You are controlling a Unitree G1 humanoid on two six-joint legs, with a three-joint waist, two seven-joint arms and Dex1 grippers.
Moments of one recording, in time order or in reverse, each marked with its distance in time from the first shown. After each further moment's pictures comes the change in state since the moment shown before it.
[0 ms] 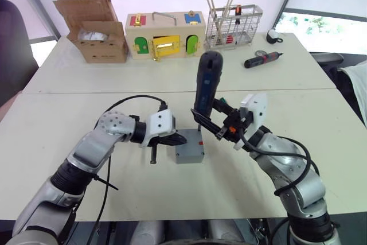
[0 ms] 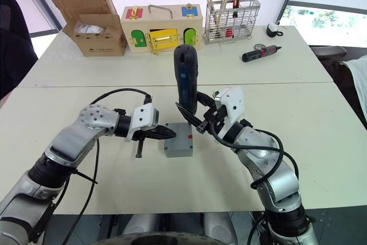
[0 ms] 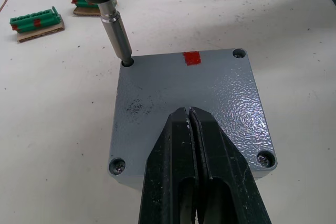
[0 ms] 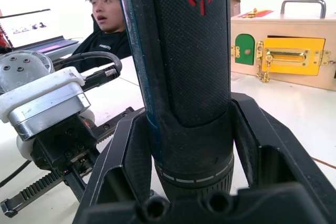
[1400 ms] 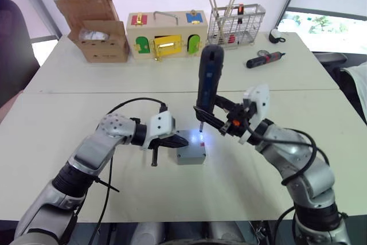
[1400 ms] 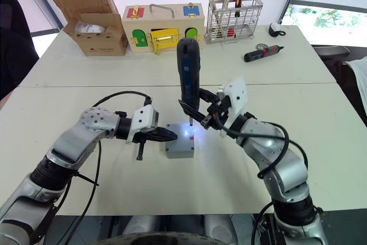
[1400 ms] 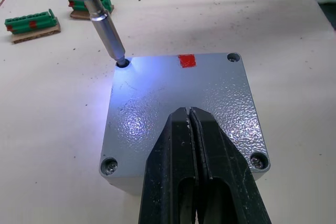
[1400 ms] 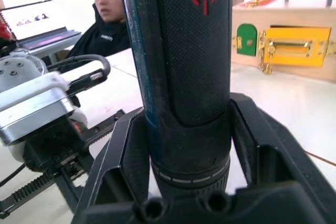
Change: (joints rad) left arm 0.025 -0.021 0.024 0.004 -0.029 -0.011 -0.007; right arm -0.153 -0.089 -0.092 0.001 0.166 0.203 0.015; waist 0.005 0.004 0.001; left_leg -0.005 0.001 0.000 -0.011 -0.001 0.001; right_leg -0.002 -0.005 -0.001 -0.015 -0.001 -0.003
